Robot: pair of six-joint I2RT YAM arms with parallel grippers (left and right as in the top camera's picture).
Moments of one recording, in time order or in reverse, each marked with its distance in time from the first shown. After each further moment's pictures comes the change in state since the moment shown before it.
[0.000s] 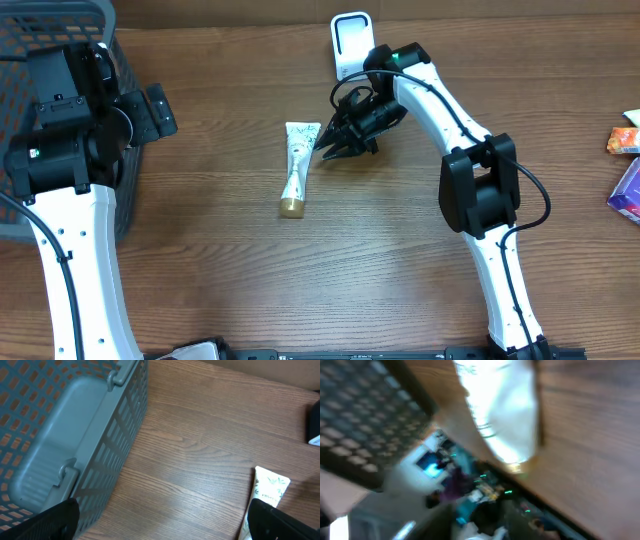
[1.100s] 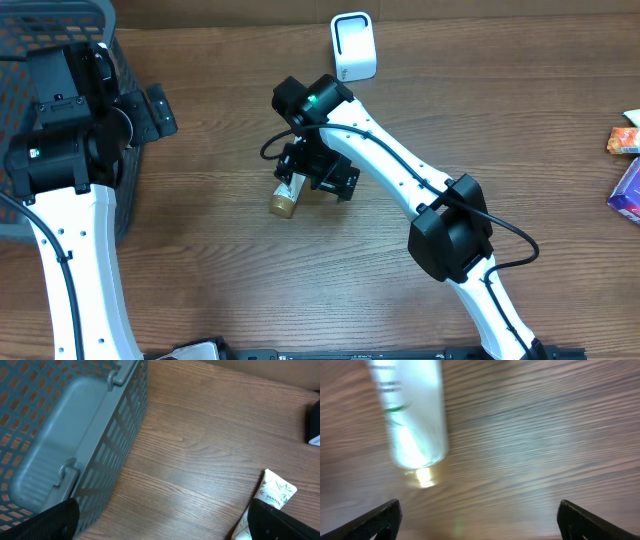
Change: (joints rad) left arm 0.000 0.000 0.000 0.000 0.000 0.000; right arm 0.348 -0.174 -0.001 -0.049 0.799 0.569
